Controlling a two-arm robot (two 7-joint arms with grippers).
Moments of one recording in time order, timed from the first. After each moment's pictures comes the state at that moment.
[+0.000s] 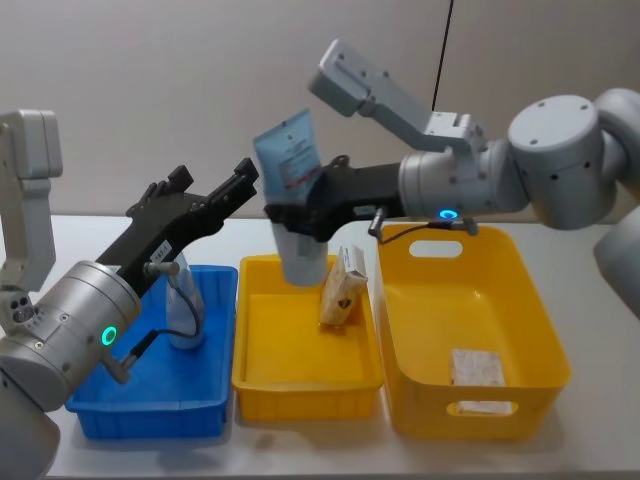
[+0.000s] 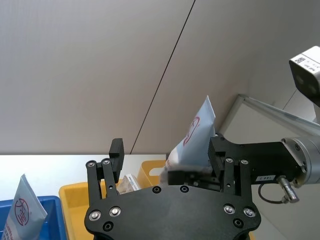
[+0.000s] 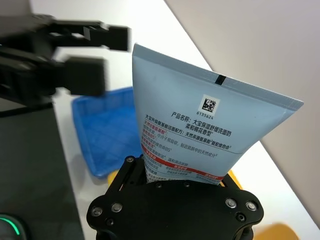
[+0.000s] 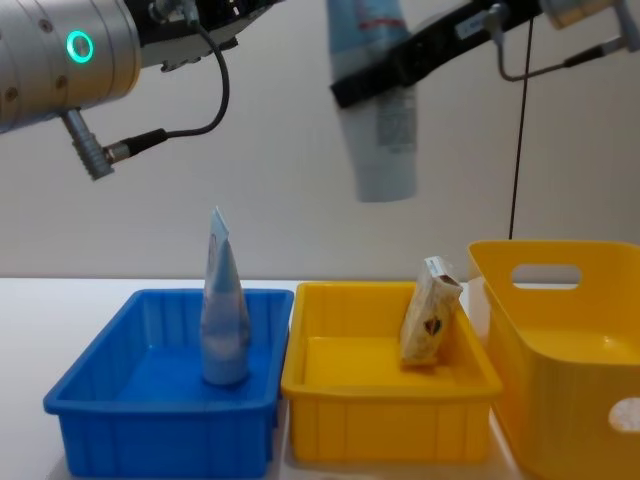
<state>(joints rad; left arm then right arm) -0.31 0.25 0.31 -1.83 -0.76 0.25 -0.05 0.98 0.41 -0.72 -1.34 0.31 0.53 0.76</state>
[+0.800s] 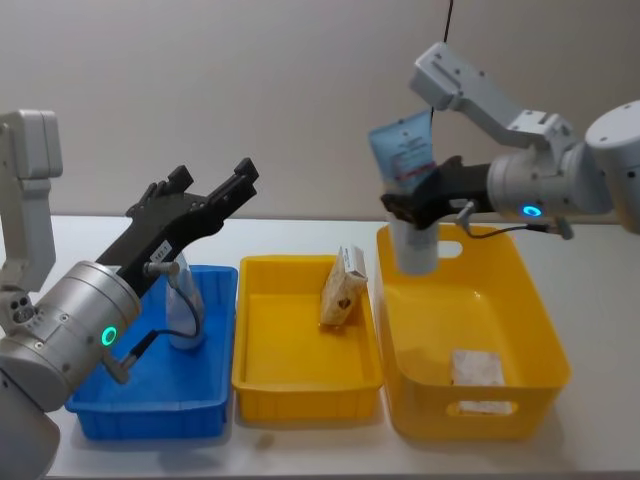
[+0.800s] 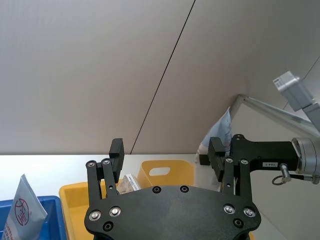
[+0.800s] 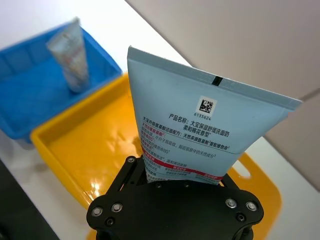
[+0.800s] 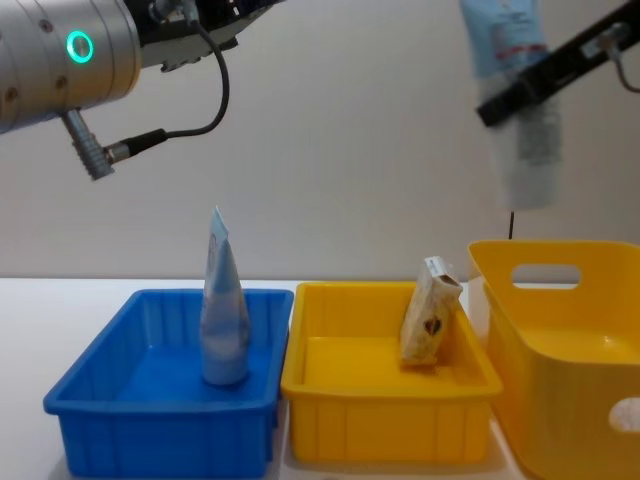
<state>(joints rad) -0.31 0.24 0.31 -1.83 -0.76 0.25 -0.05 0.93 0.52 -0.63 -1.40 0.28 0.76 0.58</state>
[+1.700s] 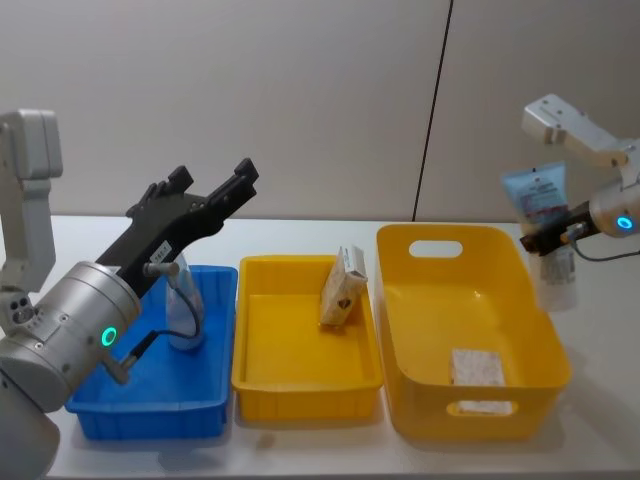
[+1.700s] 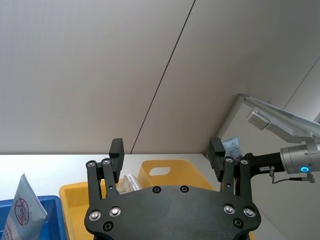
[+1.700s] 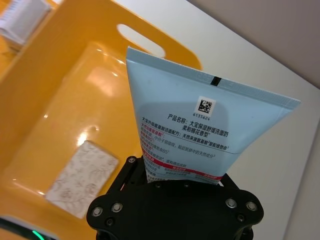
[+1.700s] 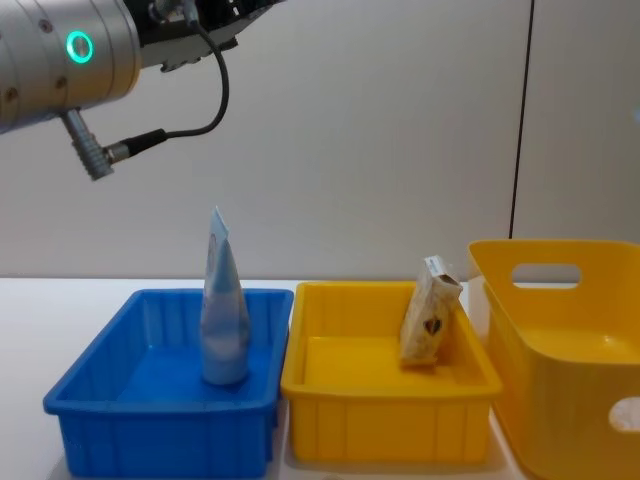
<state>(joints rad) -0.31 0.24 0.31 -1.83 -0.76 0.25 -0.05 1.02 0.57 -0.65 -1.09 0.20 0.95 0.55</state>
